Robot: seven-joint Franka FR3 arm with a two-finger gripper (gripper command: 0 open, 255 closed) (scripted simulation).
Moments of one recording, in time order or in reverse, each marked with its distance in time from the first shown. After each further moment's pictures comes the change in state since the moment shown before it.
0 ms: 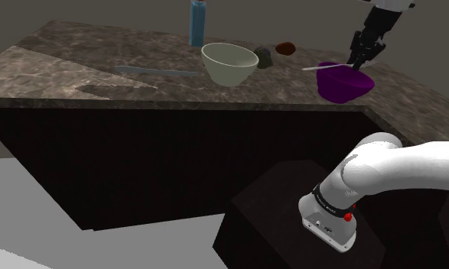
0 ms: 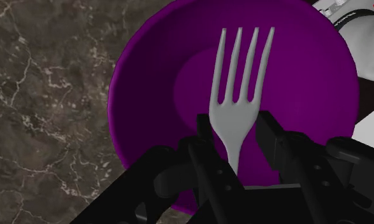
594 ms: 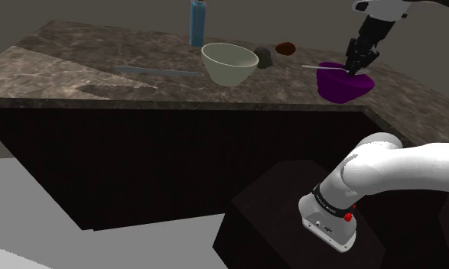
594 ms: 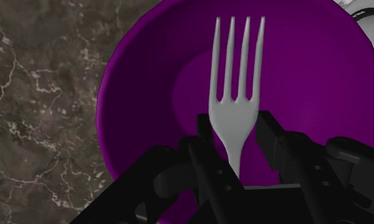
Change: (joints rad) arm -0.006 -0.026 -0.010 -0.077 -0.011 0.051 0.009
